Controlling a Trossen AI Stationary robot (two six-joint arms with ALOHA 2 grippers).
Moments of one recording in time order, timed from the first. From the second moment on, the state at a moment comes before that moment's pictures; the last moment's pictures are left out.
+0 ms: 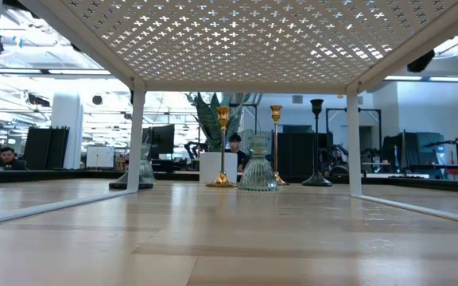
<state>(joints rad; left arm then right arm) -0.09 0.33 0.48 -0.05 -0.53 -0.09 0.02 0.01 0.28 -0.07 0.15 0.47</state>
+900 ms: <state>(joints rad) 0.04 0.14 0.41 -0.43 -0.65 -0.13 0.02 0.36 0.62 -0.15 0.18 0.21</state>
